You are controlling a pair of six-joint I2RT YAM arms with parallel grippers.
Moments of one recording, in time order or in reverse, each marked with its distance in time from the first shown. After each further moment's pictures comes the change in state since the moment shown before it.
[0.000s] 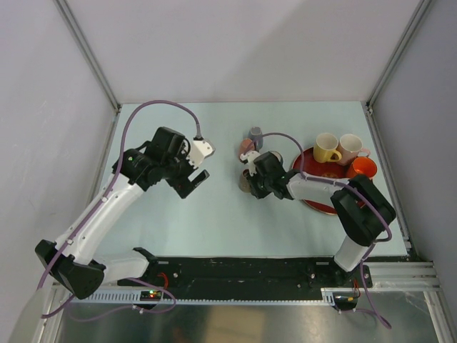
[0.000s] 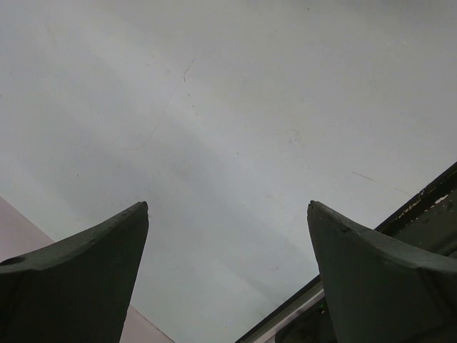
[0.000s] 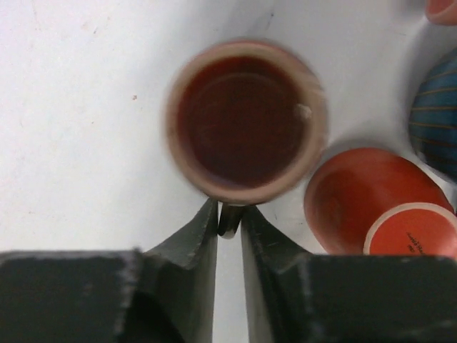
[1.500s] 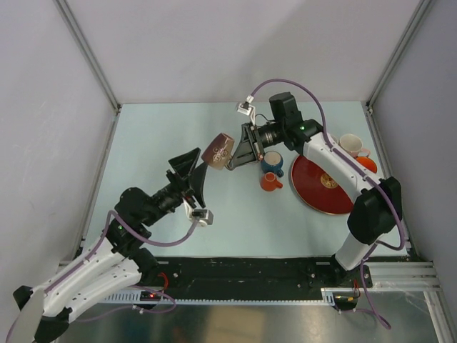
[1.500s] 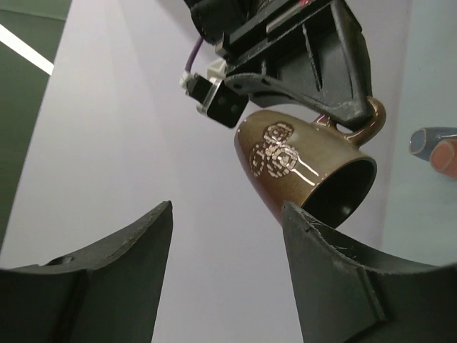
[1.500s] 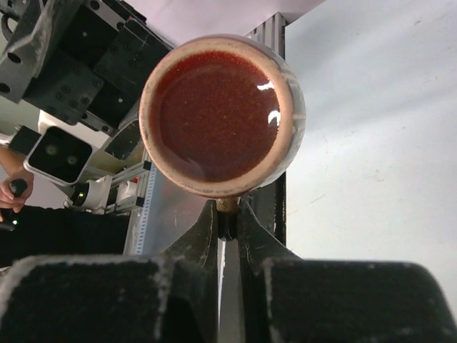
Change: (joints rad) left arm -0.230 -0.588 -0.714 1.247 0.169 1.020; right arm -0.153 -0.020 0.616 -0.343 -1.194 0.139
